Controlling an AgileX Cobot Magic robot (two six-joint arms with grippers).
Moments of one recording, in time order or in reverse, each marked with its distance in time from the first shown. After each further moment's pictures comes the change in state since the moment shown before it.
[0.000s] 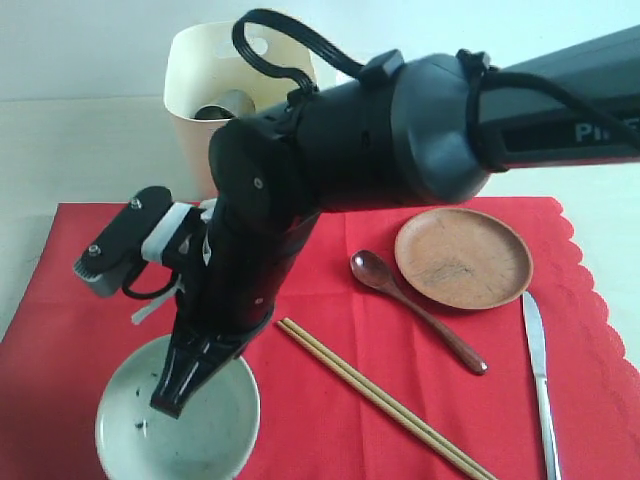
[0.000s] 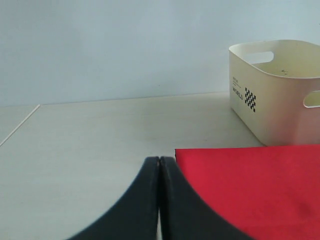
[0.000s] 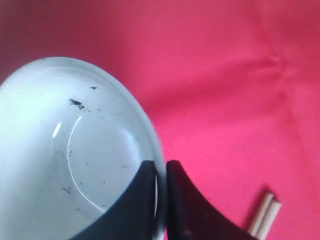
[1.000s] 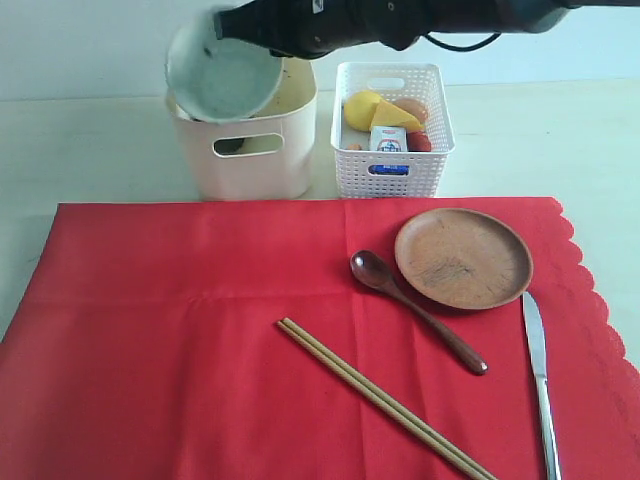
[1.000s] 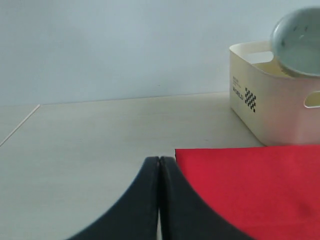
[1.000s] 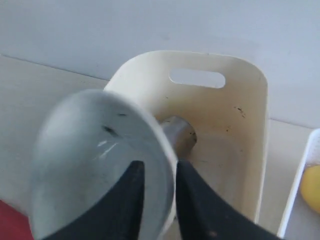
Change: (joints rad) left arm 0.000 0.000 0.000 0.000 0.000 0.000; right arm -0.394 0.085 -0.262 -0.363 -0.564 0.736
